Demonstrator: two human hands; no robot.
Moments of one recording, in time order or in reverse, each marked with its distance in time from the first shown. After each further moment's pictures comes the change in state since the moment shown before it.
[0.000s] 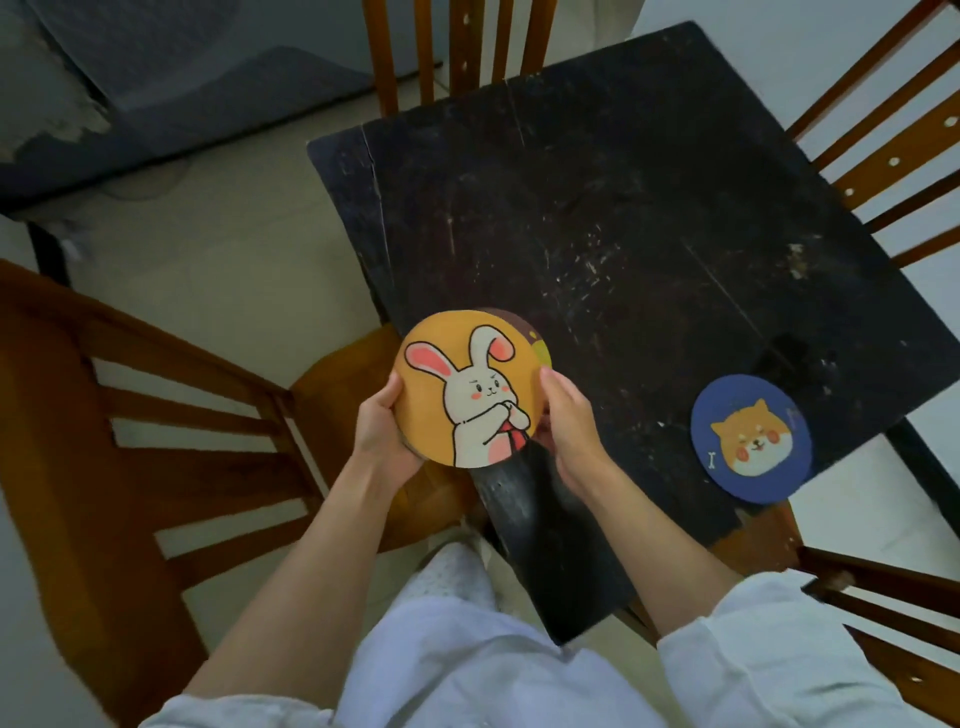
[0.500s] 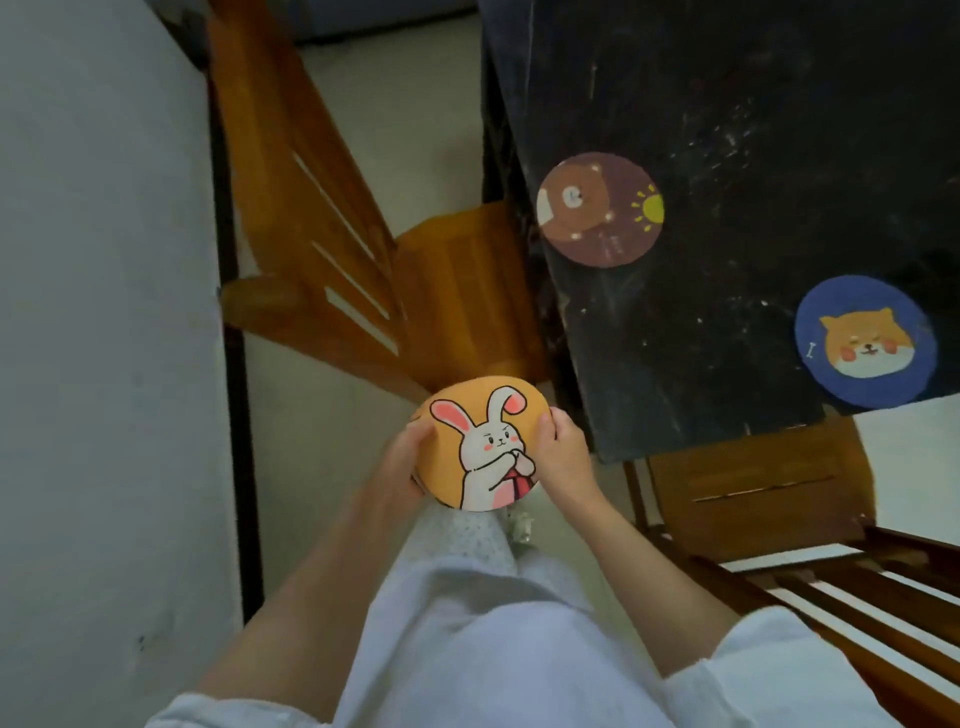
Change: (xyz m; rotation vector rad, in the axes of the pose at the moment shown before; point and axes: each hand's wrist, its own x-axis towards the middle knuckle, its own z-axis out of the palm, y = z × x) left_hand -0.125 -0.173 -0.152 0.154 0.231 0.025; right_hand -0.137 0.172 0.008 -0.522 -0.148 -0.073
